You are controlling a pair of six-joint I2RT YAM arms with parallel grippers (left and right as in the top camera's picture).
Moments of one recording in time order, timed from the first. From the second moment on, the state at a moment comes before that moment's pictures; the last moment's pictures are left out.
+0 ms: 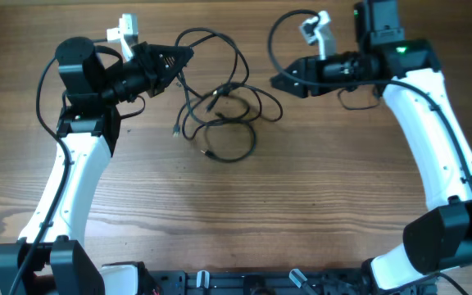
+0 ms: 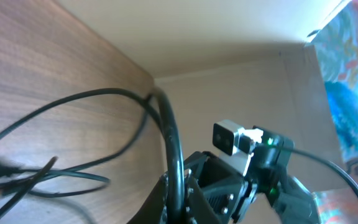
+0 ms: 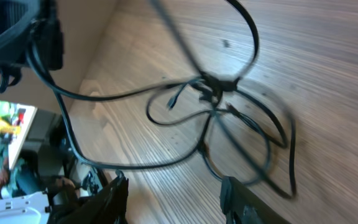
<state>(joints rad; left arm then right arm) 0.03 1.48 1.04 0.21 1.03 -1.12 0.19 1.72 1.63 -0.96 -0.86 -0.04</state>
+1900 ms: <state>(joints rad) 0.10 1.47 1.05 -0.60 0.44 -0.70 0.66 1.99 1.57 -0.90 -0.52 -0.28</state>
